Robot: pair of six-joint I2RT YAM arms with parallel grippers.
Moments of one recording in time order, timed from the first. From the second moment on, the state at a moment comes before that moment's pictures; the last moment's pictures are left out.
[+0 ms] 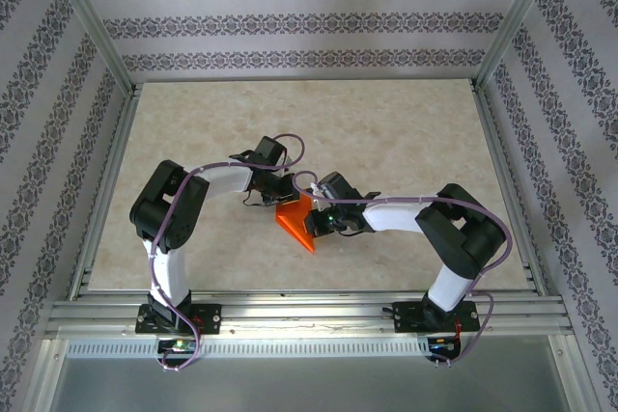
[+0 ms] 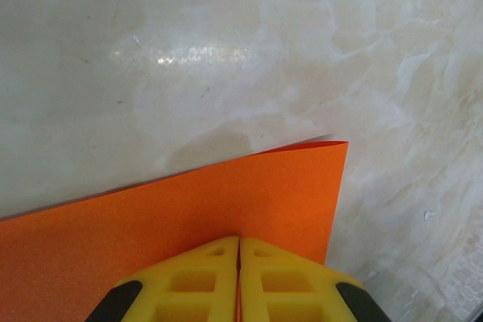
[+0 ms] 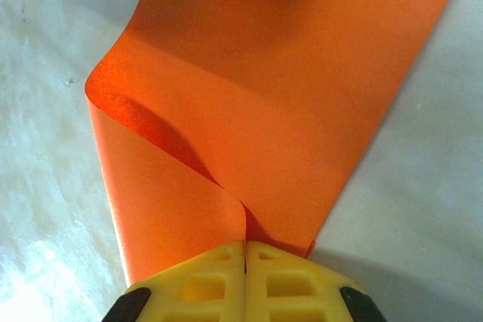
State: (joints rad) left arm -0.48 1.92 1.12 -0.33 0.44 -0.67; right arm 0.74 1.71 0.77 -0.05 -0.35 0.49
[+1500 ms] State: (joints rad) left arm -0.54 1.57 0.54 0.33 0.45 -1.19; right arm 0.75 1.72 0.77 -0.02 -0.32 0.50
